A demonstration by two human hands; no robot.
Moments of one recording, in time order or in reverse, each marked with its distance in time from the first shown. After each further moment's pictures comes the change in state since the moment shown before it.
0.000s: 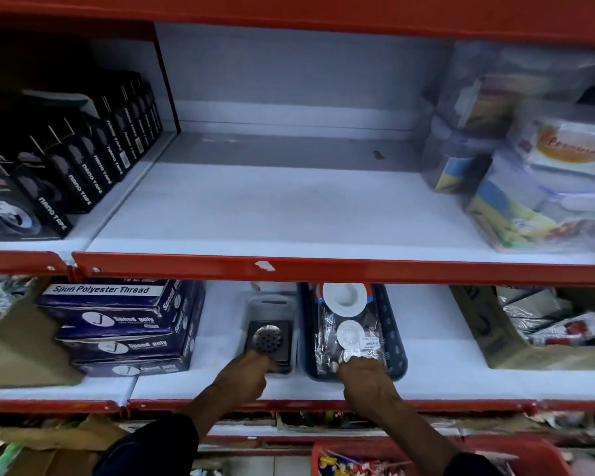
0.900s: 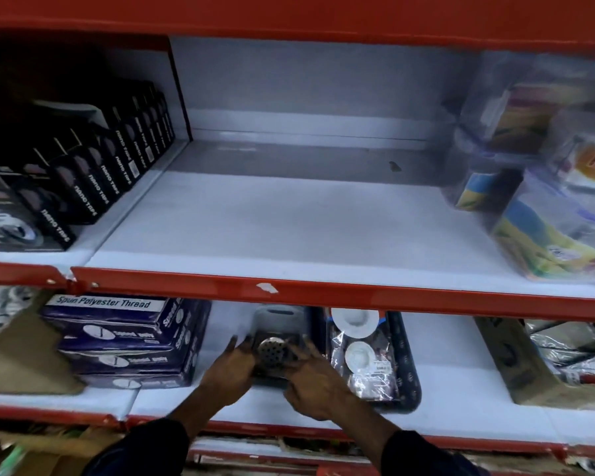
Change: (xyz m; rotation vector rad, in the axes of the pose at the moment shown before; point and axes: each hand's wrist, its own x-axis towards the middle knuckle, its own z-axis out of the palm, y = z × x) left_hand 0.028 -0.041 -0.017 0.396 0.144 -0.002; right_hand 0.095 -0.042 0.024 0.195 0.194 -0.473
